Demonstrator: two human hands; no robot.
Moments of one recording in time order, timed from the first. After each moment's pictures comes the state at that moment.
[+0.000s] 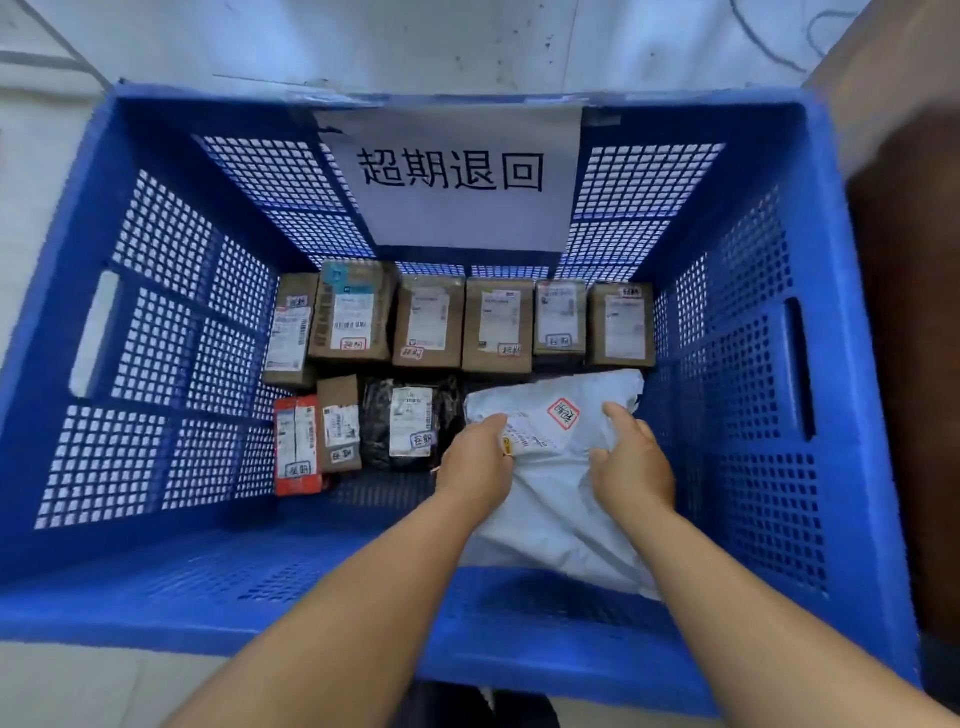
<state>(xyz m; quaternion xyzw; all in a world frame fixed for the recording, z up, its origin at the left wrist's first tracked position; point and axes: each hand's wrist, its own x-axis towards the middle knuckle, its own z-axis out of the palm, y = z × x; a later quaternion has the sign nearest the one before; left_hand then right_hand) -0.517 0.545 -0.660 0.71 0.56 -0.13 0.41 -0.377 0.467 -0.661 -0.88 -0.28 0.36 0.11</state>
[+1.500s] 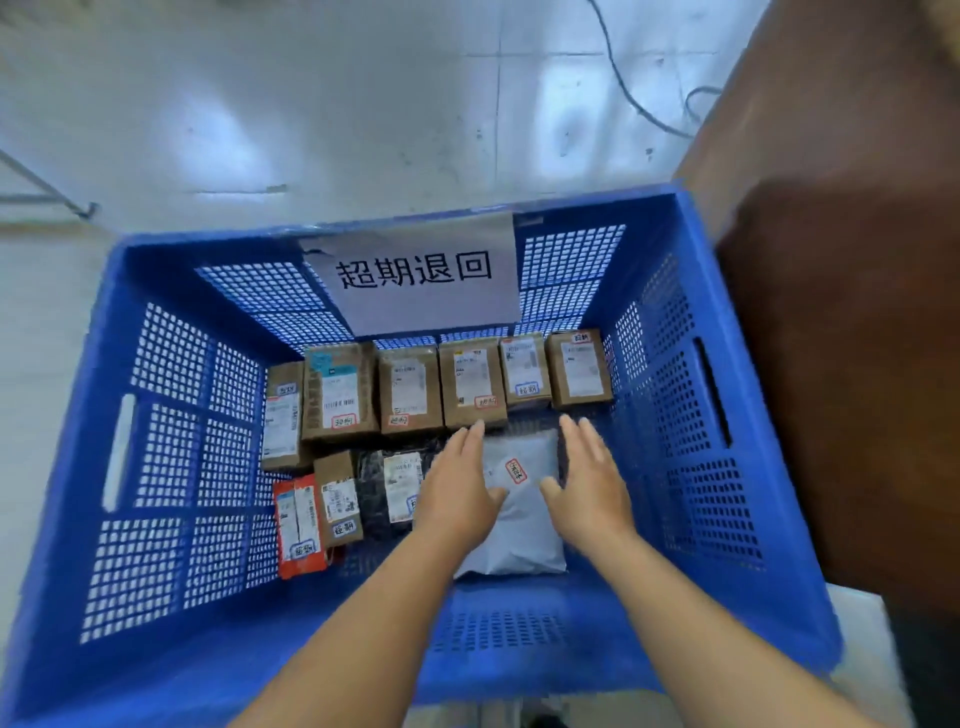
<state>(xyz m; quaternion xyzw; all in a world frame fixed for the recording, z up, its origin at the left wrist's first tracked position) -0.524 0.564 -0.588 0.78 0.50 -0.13 0.37 -0.404 0.479 -0.580 -0.87 -0.30 0.37 0.13</state>
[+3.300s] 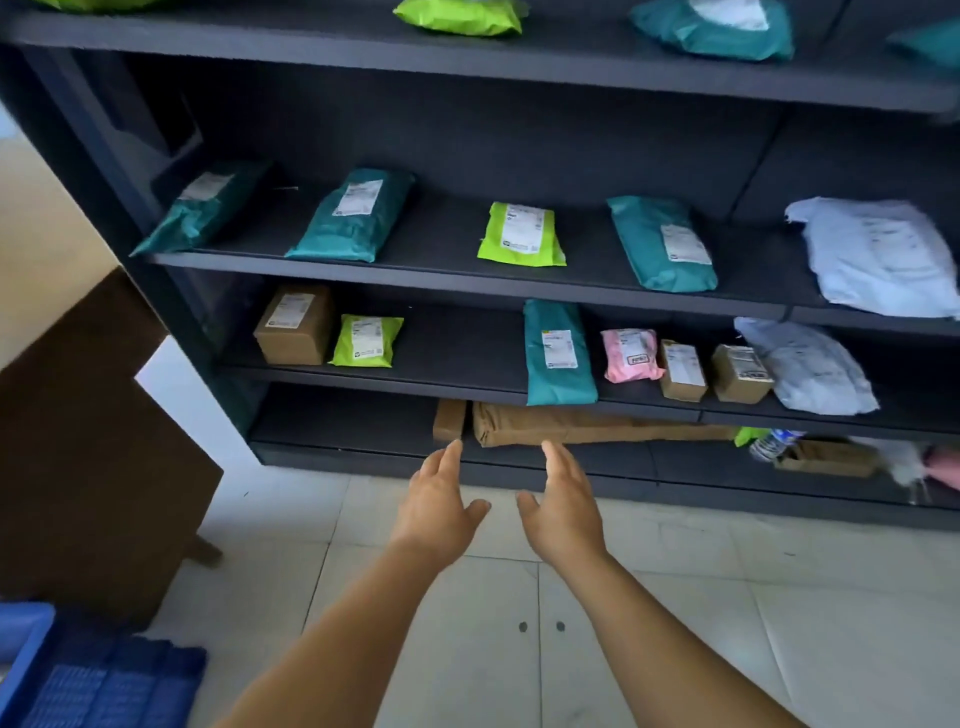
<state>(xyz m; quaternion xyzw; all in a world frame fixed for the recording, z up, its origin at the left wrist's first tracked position) -0.580 -0.188 -0.315 0.92 -0.22 -0.20 0.26 -0.657 -0.309 -0.318 -0.87 0.36 -0.01 0.34</state>
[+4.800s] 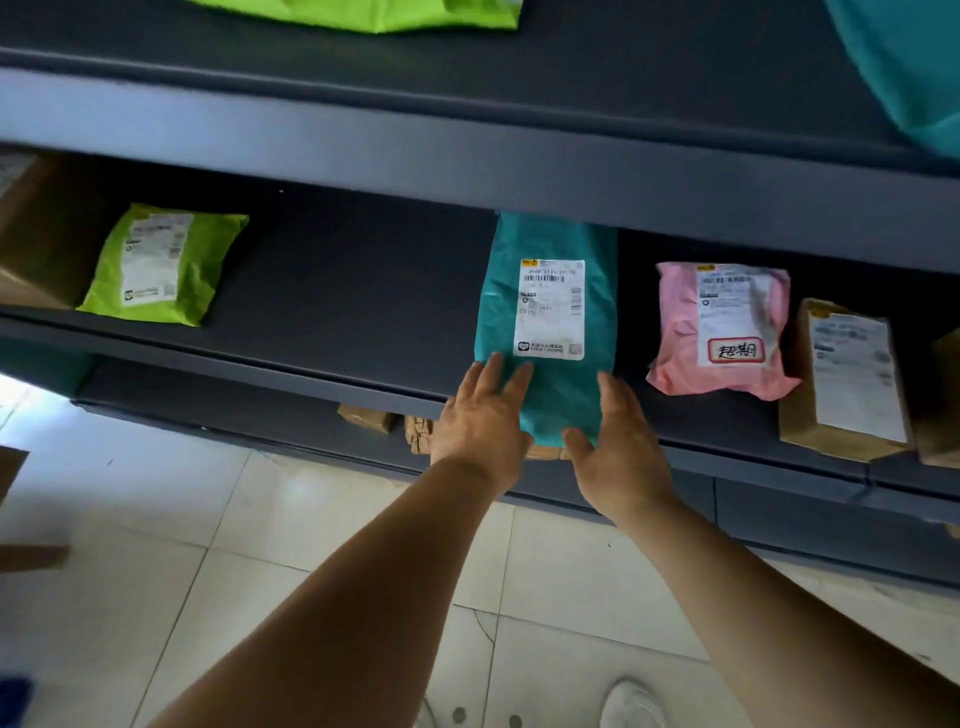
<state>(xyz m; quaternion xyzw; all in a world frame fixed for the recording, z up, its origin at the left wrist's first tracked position) -0.367 -0.550 -0.595 0.93 -0.27 -0.22 0.12 -0.448 -0.666 -0.600 -0.89 0.31 0.06 0.32</state>
